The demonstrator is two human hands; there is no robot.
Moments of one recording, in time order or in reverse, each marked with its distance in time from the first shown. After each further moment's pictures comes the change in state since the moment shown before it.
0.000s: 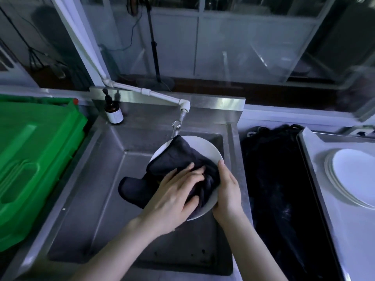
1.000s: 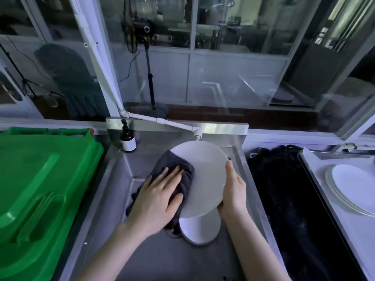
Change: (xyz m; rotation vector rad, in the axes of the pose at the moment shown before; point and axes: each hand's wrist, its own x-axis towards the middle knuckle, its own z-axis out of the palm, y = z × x) left_hand -0.032 -0.087 -0.100 0.212 -0.046 -0.122; right_hand -0.025 -0.016 0.102 0.006 0.128 -0.161
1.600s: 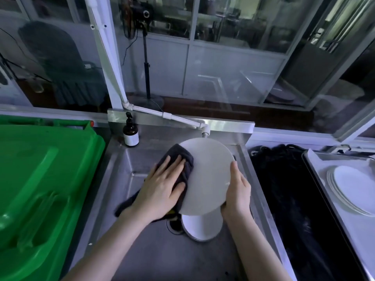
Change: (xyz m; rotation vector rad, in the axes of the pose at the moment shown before) left_hand 0.025 -0.065 0.008 -0.103 -0.008 0.014; right_hand -0.007 0.021 0.045 -0.059 0.064 -0.050
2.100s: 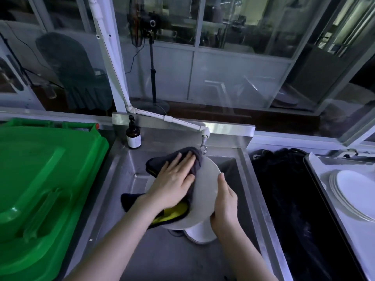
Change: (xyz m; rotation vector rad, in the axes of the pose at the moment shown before) left_hand 0.028 0.033 0.006 -0.055 -0.105 -0.036; right_hand -0.014 0.016 -0.010 0.014 -0.052 0.159
